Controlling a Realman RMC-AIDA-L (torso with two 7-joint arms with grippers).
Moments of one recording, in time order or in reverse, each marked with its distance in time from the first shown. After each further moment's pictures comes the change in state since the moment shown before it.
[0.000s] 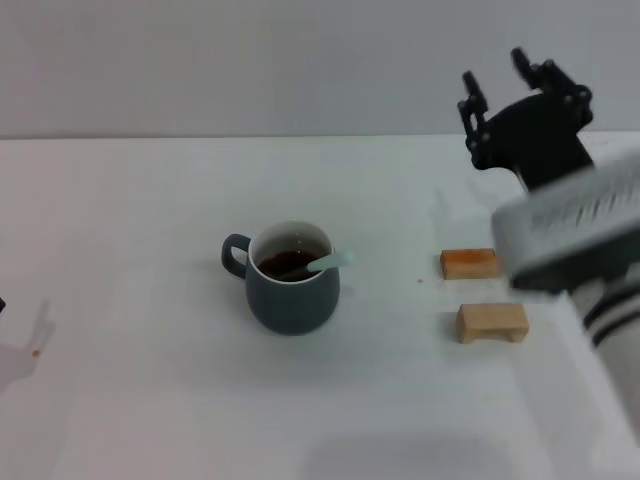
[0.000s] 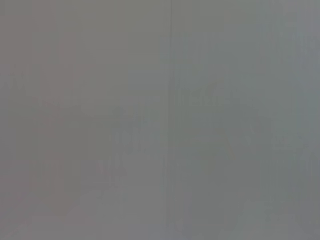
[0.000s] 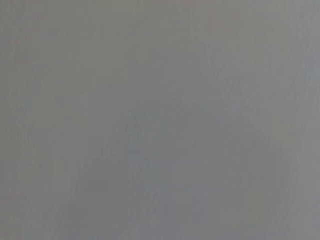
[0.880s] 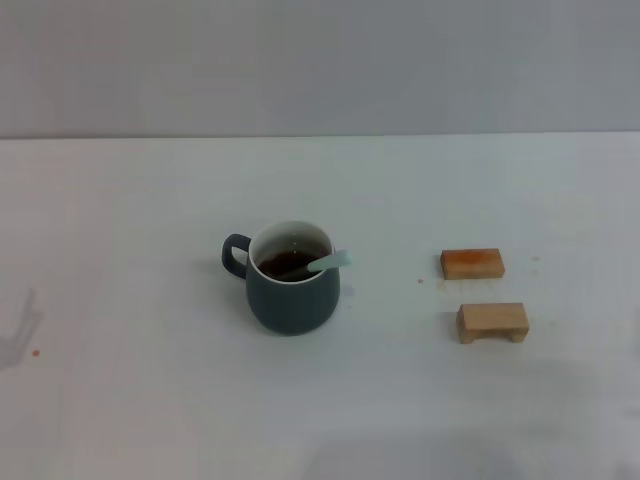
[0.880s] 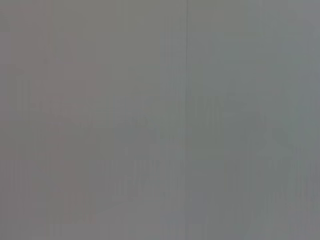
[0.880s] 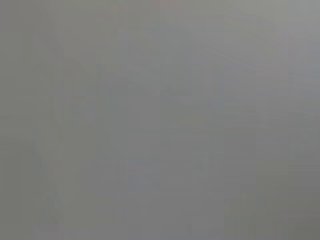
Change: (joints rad) left arm -0.019 0.002 -0.052 0.017 -0.002 0.002 -0.002; right arm -0.106 0.005 -0.460 -0.483 0.363 -0.964 0.578
